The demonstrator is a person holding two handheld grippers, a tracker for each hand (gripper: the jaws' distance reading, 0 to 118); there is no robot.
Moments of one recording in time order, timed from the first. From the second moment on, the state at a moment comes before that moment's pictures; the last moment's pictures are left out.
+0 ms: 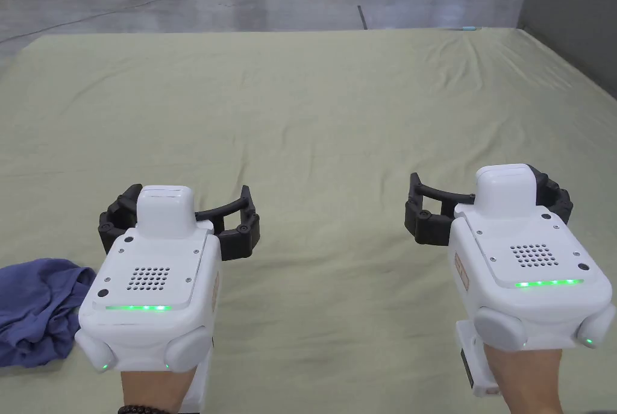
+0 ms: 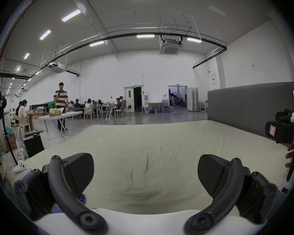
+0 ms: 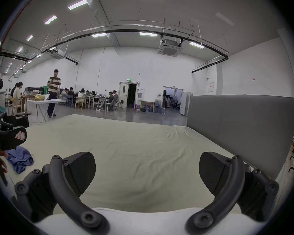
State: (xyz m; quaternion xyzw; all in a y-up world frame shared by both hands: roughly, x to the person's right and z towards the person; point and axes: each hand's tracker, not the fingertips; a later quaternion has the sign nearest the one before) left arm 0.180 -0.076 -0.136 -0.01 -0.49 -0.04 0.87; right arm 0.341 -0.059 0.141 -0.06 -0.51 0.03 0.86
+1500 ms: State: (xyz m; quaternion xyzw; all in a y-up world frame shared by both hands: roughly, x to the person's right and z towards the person) left arm 0.174 -0.075 -0.129 -0.01 -0.51 -0.05 0.86; right arm 0.337 -0.060 0.142 -0.06 -0.52 0.04 0.85
